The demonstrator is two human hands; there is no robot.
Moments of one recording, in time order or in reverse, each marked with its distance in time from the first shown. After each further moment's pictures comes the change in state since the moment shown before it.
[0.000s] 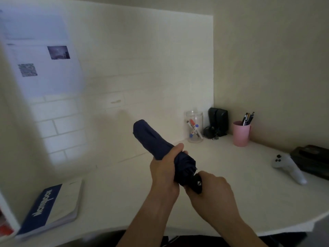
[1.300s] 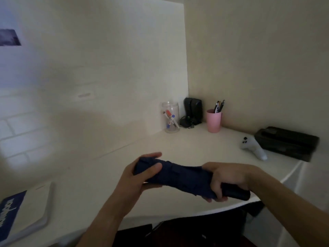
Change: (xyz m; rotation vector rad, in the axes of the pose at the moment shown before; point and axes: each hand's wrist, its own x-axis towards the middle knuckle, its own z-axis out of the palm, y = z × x) left_hand -0.003 -0.003 -0.067 0.496 -0.474 0.021; right_hand 0.022 0.078 -0.073 0.464 -0.920 0.175
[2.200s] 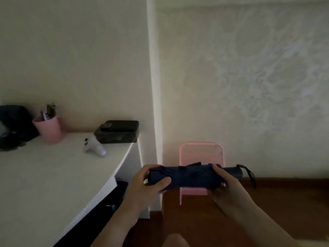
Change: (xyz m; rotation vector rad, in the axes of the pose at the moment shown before) left_hand -0.030 -0.113 0.373 0.131 -0.748 -0.163; right_hand -0.292 0.246 0.040 1.547 1.571 -0.197
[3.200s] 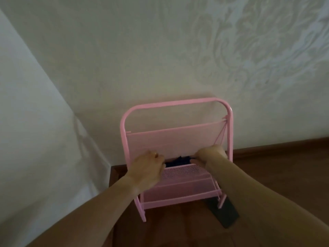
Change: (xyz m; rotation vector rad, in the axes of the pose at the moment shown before) left_hand 0.539 -0.429 0.216 1.404 -0.554 0.355; right_hand 0.667 0.051 -0.247 -0.753 0.585 0.194
